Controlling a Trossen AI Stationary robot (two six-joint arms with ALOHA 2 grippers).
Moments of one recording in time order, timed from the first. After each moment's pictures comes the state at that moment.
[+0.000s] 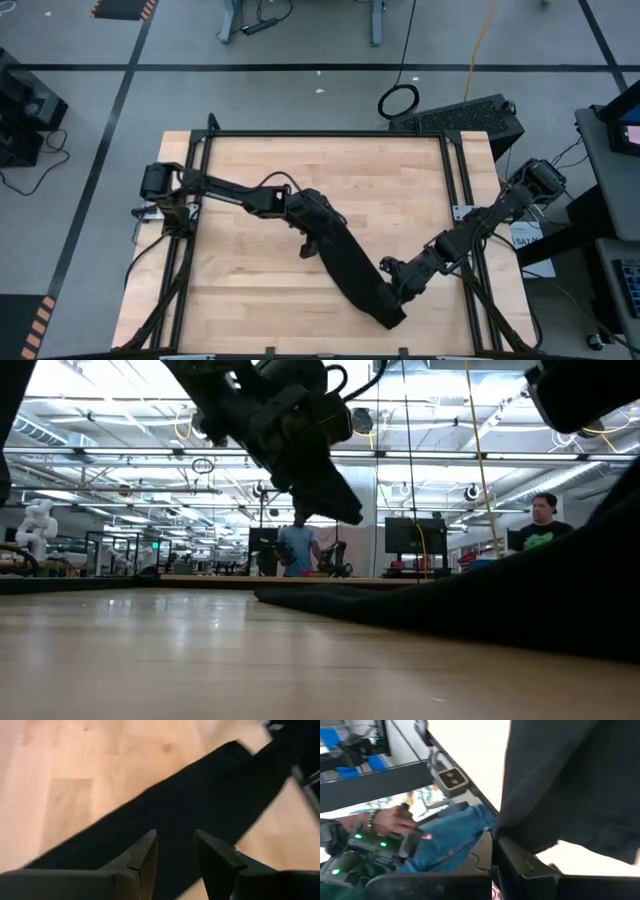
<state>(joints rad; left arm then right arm) 0.01 1.78 1.09 -0.01 0.31 -0.05 0.60 1.38 0.72 -0.01 -0.18 1.71</state>
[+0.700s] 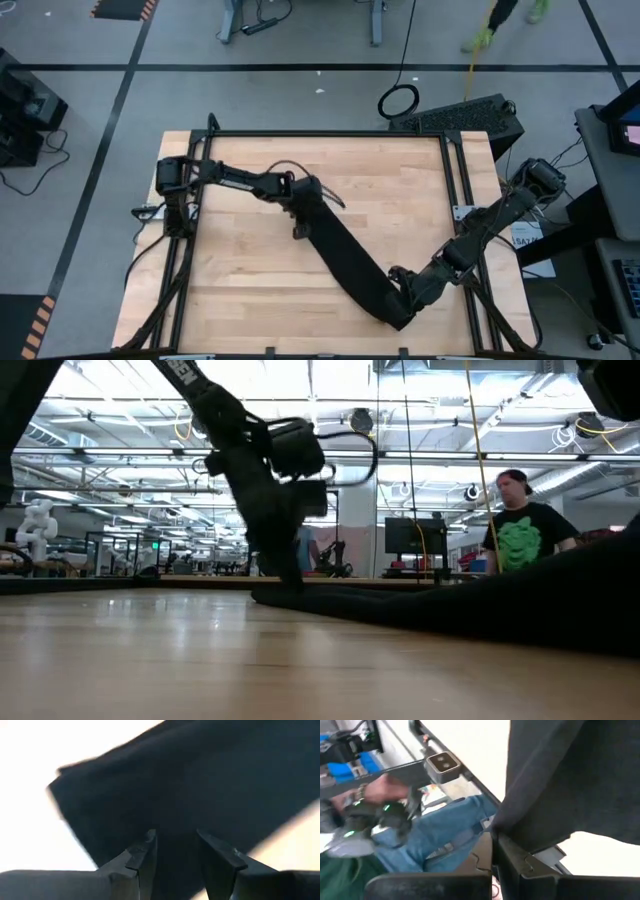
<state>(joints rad) 0.19 1.88 1.09 -0.30 0.32 0.05 0.72 1.38 0.73 -0.03 -0.10 1.84</state>
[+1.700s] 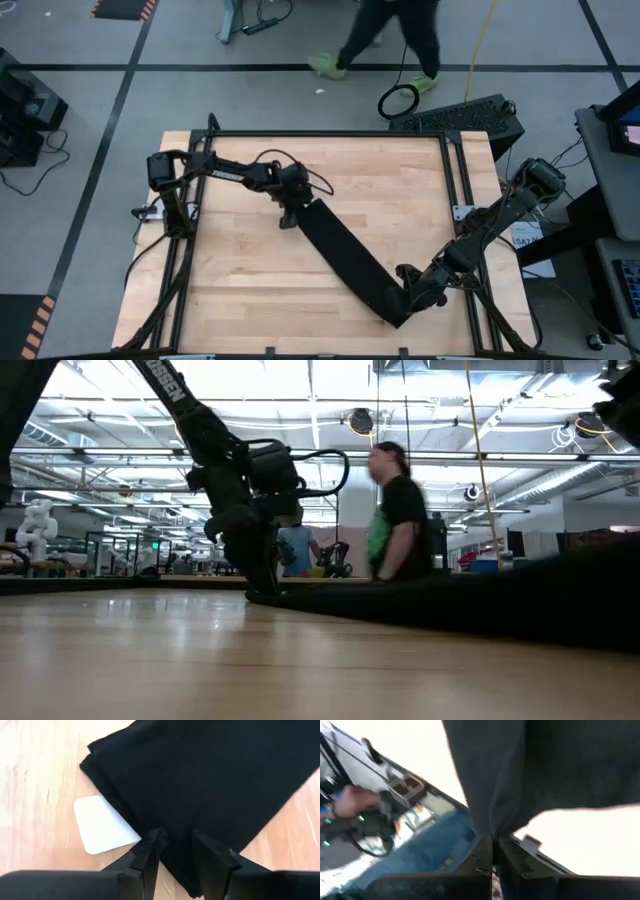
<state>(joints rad) 0.32 1.84 0.94 -0.27 0.36 0.30 0.73 1.38 0.73 -0.16 -0.09 2.08</state>
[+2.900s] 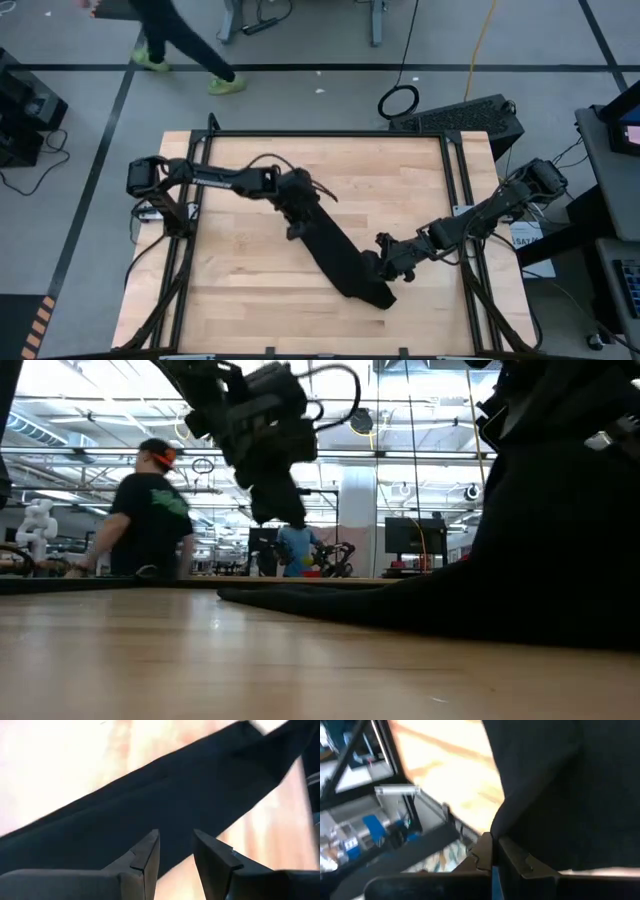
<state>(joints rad) 0.13 1.67 1.05 -0.29 0.41 -0.14 0.45 1.37 0.73 -0.03 -0.04 1.92</state>
